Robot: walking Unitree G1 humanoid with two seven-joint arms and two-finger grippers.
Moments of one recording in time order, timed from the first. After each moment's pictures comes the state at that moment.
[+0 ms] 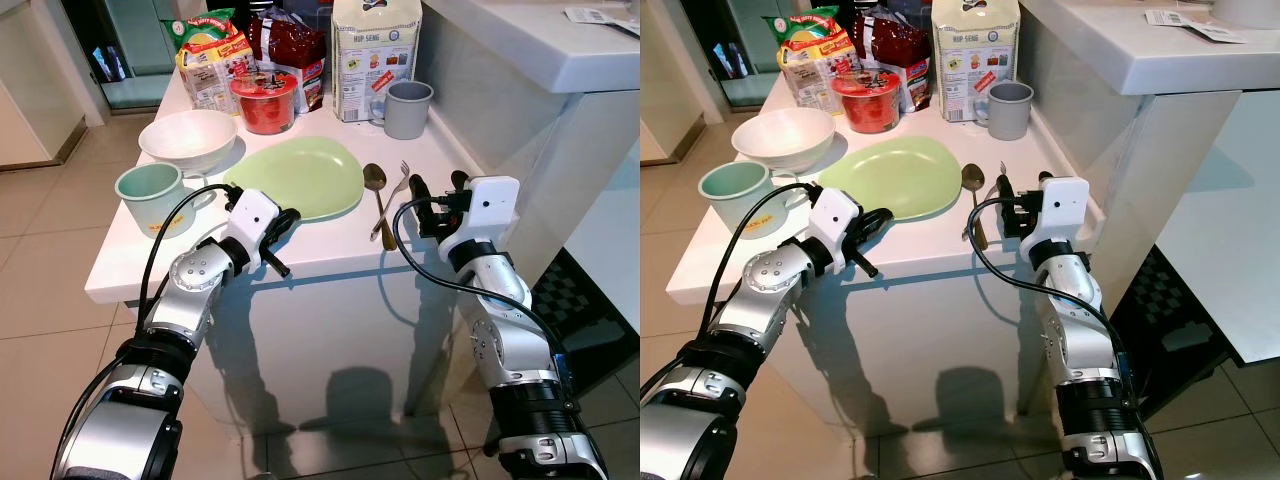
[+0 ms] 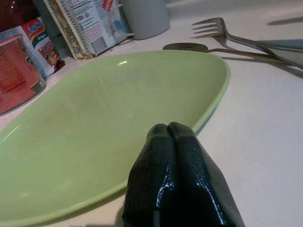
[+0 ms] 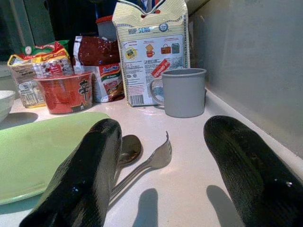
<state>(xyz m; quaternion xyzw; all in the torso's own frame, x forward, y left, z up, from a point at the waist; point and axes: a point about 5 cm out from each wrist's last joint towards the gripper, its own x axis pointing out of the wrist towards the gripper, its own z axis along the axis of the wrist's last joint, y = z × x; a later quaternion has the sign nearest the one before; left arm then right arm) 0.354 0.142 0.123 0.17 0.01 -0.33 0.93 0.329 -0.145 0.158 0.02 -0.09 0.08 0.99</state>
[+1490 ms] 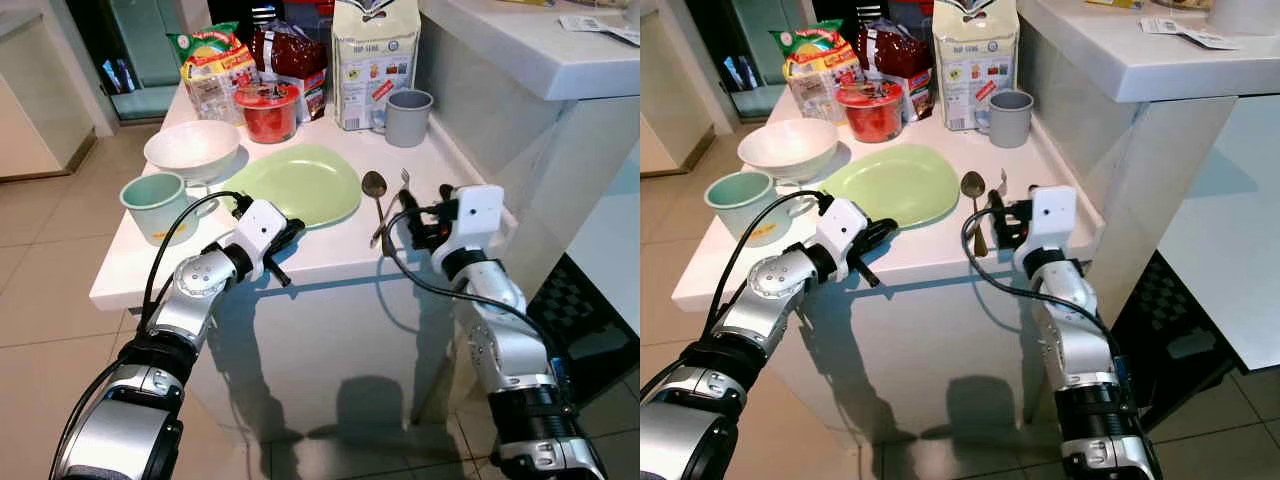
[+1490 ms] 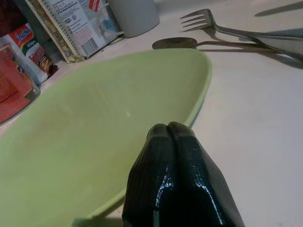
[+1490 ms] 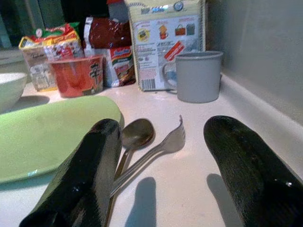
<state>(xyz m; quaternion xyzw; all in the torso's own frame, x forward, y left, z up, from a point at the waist) 0.351 0.139 0.116 0.19 0.01 -0.35 0.92 0.325 -0.138 0.144 0.01 -0.05 0.10 0.99</state>
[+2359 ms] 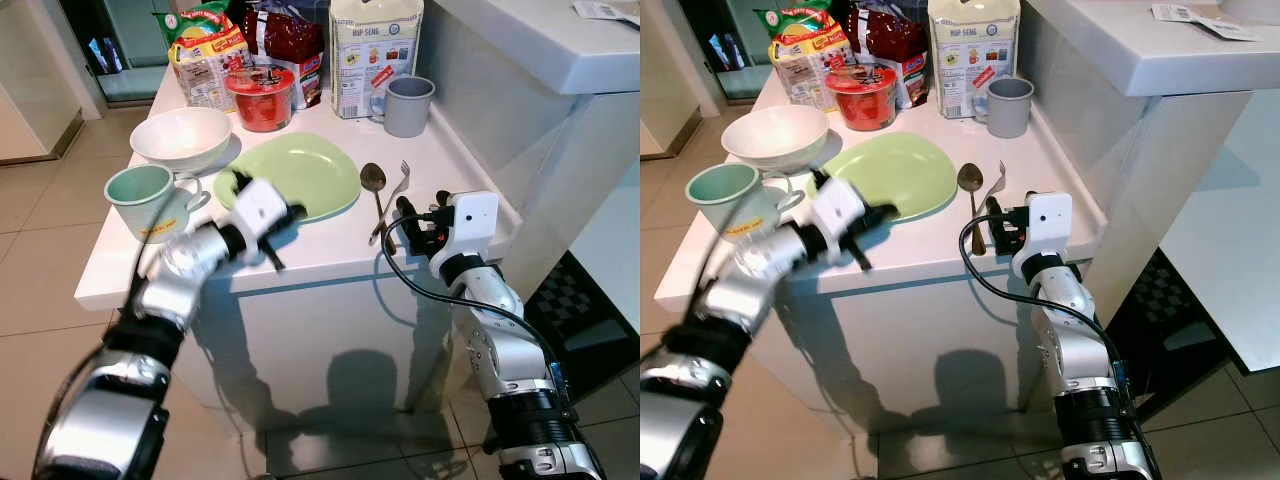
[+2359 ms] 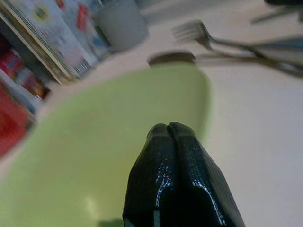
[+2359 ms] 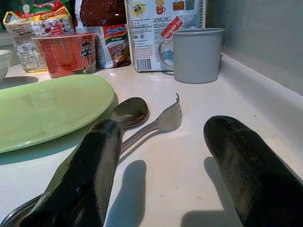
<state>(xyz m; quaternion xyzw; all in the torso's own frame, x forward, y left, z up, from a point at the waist) 0.361 0.144 0.162 0.24 -0.04 -0.37 0.89 0.323 -0.139 0.140 0.01 -0.04 0.10 0.99</state>
